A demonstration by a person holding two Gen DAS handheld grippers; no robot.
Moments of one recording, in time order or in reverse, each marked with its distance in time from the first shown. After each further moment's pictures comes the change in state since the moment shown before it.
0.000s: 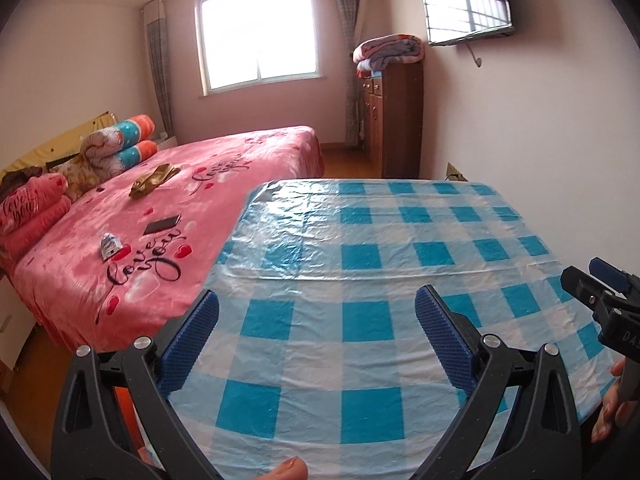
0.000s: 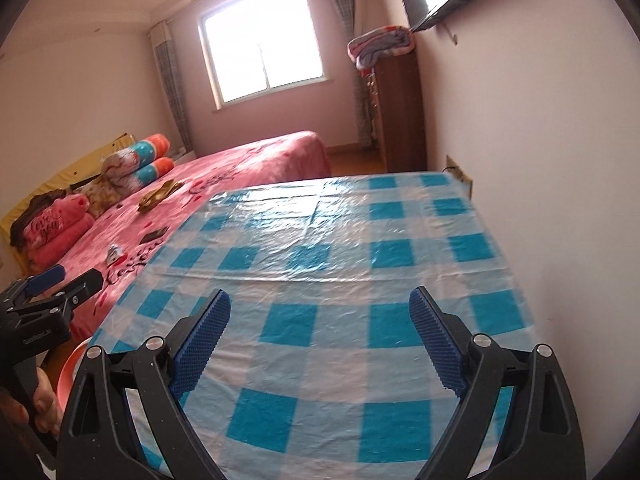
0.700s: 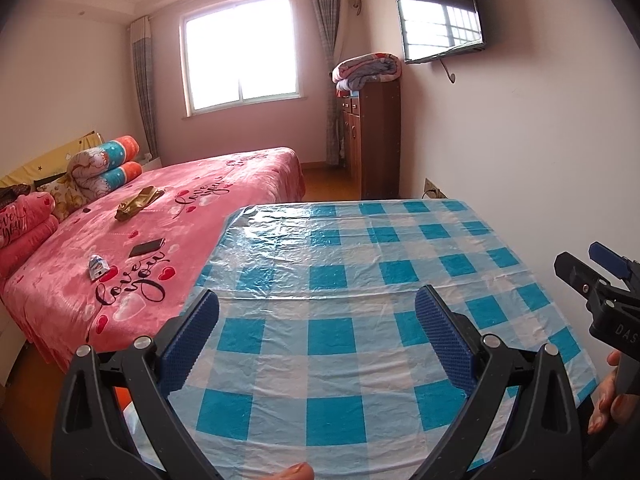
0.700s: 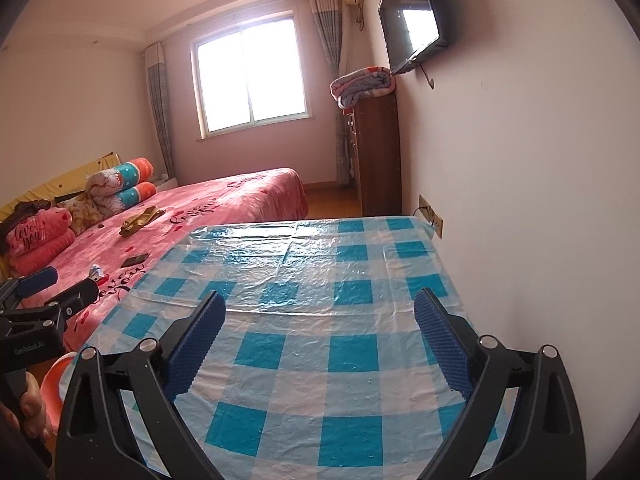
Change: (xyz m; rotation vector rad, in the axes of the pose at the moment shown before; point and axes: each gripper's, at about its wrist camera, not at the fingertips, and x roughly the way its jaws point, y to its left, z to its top) left arm -0.028 -0.022 0.006 0.026 -0.072 -0.057; right arm -0.039 -0.006 0.008 -0.038 -0.127 -0.080
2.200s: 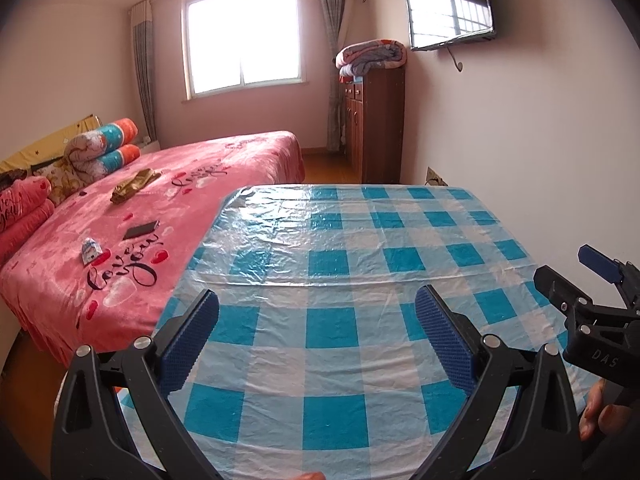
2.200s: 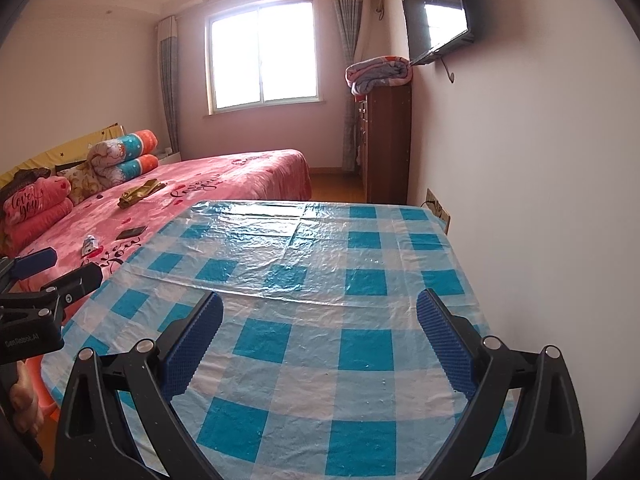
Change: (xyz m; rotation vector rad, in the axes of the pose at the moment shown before) left arm 0.033 0.002 -0.007 -0.030 0.063 -0.006; right arm 0.041 0.019 -0.010 -0.078 0.070 0.005
